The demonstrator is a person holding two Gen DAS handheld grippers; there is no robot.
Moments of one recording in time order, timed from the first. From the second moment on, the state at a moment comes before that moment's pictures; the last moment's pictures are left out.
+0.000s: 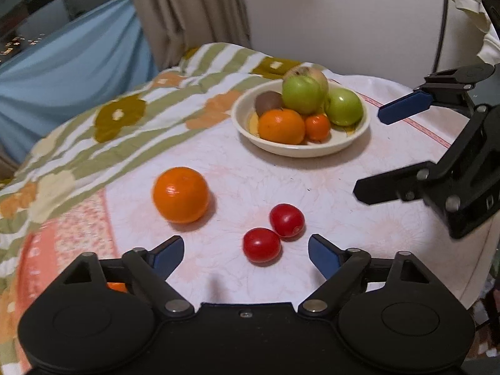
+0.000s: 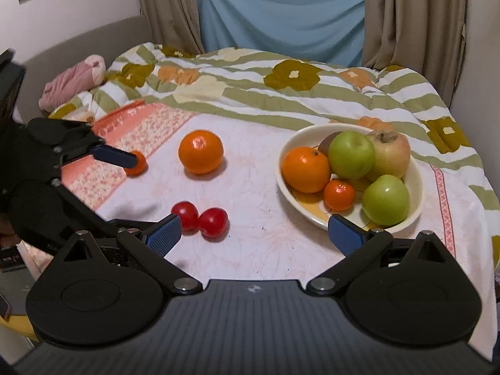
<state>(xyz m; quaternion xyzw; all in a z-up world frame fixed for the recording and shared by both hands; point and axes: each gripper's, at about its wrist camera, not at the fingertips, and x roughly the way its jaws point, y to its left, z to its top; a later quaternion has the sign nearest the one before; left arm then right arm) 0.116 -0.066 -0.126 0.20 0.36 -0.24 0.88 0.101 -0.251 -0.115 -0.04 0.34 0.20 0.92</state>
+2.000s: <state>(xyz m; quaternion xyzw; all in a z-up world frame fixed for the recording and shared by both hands) 0.128 -0.026 -0.150 0.15 0.41 -0.23 0.87 0.149 -0.183 -0.171 -0.05 0.41 0.22 0.88</state>
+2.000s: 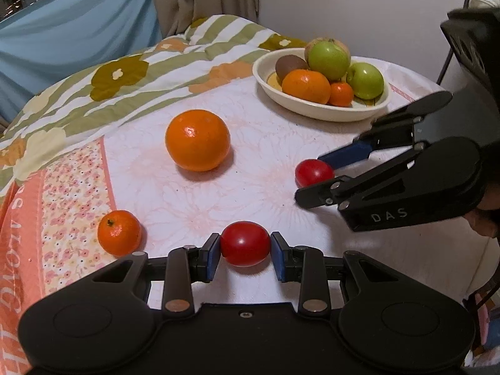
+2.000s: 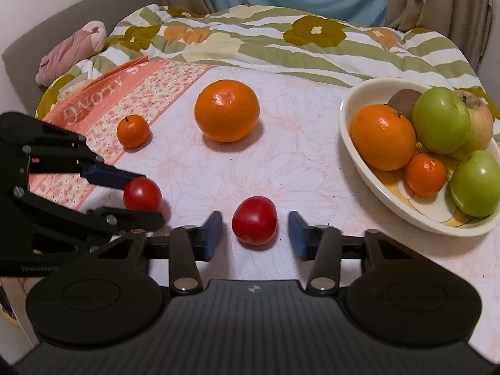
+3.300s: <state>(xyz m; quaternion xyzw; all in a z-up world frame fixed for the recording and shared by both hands) 0.113 -0.140 -0.027 0.12 0.33 -0.23 0.91 0.105 -0.325 -0.034 0.01 0.33 0.14 0.93</state>
